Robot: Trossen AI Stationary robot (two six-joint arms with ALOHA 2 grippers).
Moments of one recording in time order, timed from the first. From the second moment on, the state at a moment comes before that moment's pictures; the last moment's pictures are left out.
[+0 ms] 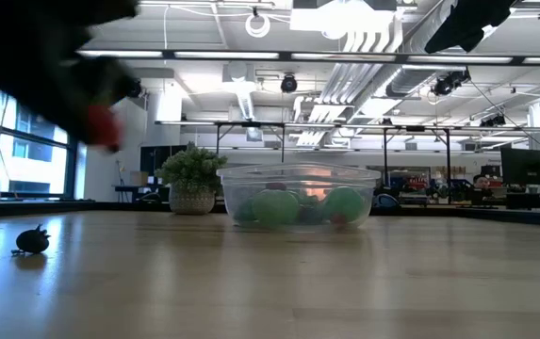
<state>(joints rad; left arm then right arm) -0.48 1.52 0.82 -0.30 -0.34 -0.46 0.03 0.76 0.90 -0.80 0.23 0.18</state>
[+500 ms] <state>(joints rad) 0.03 1.54 1.22 -0.24 -0.21 0.14 0.03 0.76 0.90 -0.80 0.23 0.18</state>
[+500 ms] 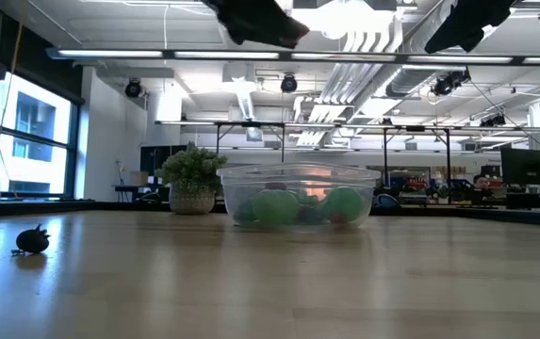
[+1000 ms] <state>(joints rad) 0.26 1.90 1.36 -0.41 0.07 0.28 0.03 0.76 0.90 -0.80 0.23 0.18</state>
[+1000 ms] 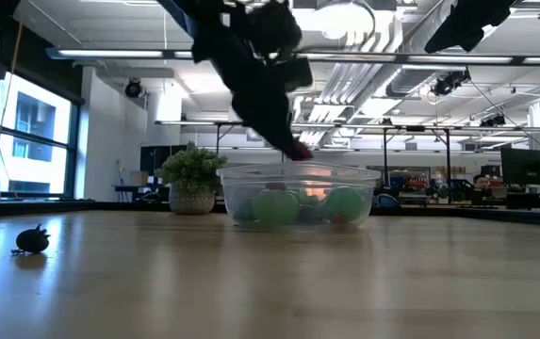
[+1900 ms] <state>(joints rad) 0.27 1.97 1.36 -0.45 0.10 0.29 0.03 0.76 0.90 -0.80 0.23 0.18</state>
